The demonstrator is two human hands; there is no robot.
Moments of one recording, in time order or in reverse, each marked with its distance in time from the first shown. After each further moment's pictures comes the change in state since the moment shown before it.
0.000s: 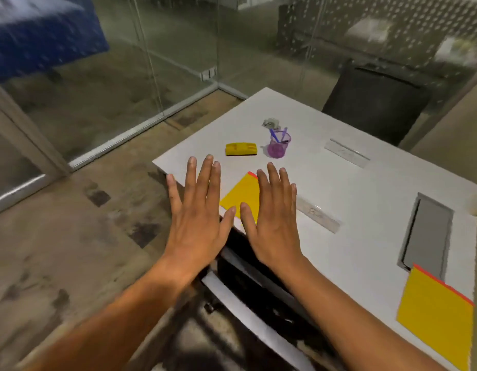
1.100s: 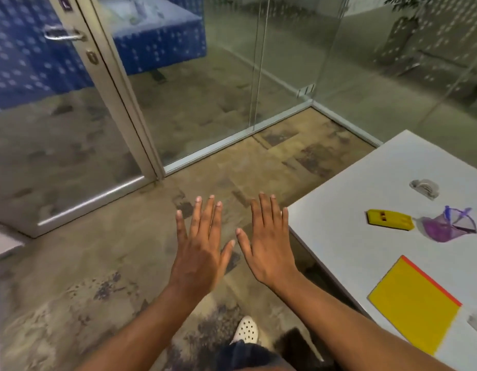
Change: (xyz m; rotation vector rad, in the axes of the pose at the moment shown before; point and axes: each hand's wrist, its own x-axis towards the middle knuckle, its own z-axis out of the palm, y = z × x) left_hand 0.039 -0.458 0.003 0.194 -0.134 -0.221; right_hand 0.214 -0.292 0.330 -0.124 -0.414 -0.230
